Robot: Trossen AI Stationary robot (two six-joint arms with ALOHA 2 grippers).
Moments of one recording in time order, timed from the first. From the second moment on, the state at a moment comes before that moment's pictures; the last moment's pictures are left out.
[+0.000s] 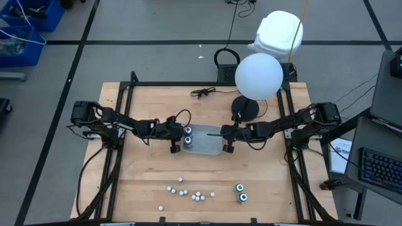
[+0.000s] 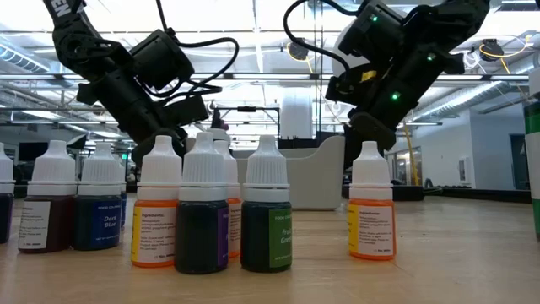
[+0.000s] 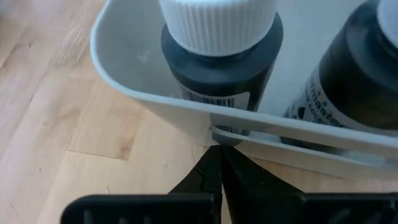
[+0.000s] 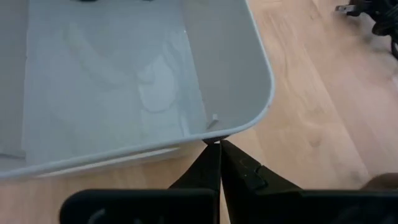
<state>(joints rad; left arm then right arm) 0.06 1.57 0.53 0.25 -0.13 0.00 0.04 1.58 0.74 -0.03 0.37 0.13</state>
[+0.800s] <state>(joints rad) 0.06 1.57 0.53 0.24 -0.14 0.00 -0.02 1.58 0.72 -0.01 0.33 0.17</state>
